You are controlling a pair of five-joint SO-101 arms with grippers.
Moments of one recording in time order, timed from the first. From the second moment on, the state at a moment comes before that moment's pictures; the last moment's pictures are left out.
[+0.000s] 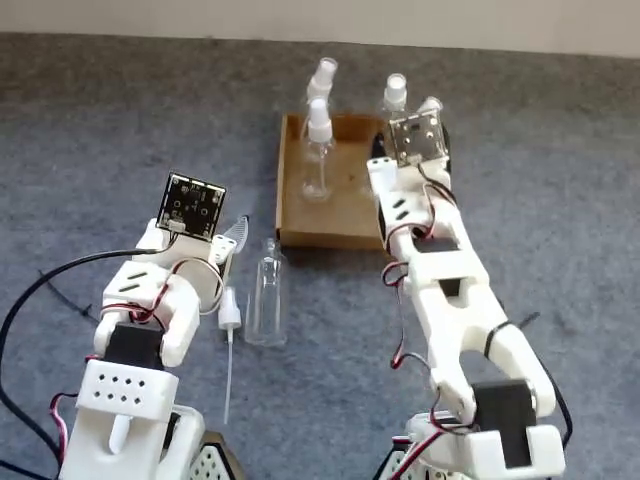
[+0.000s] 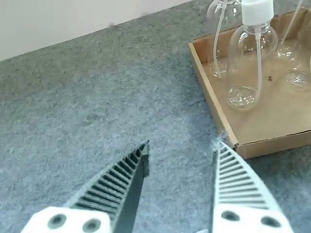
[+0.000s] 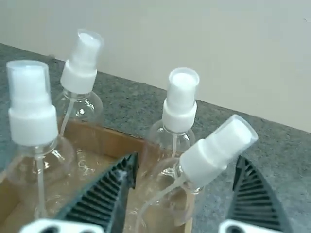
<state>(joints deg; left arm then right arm) 1.6 -65.0 67.4 35.5 -6.4 -11.3 -10.8 46.3 -14.8 13.1</state>
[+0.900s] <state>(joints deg) 1.6 -65.0 67.4 35.5 -6.4 -9.8 -34.0 50.4 13.0 9.4</state>
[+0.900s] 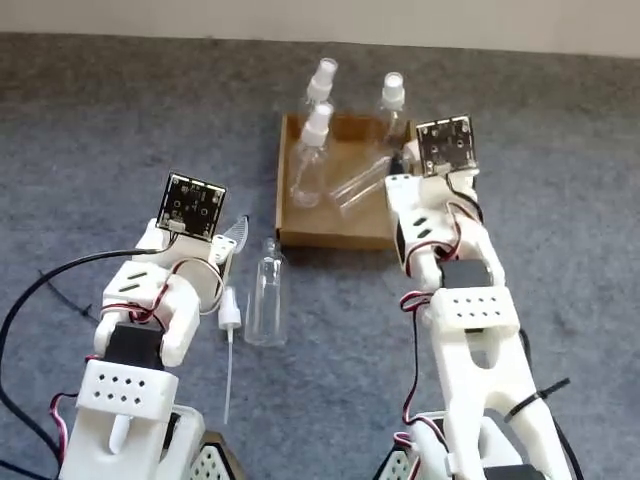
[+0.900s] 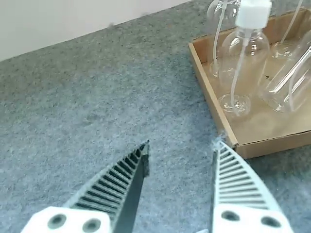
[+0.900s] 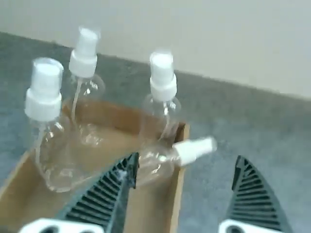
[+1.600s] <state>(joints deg) 1.6 -65.0 67.4 35.5 -6.4 -15.1 4.7 8.2 44.1 -27.0</state>
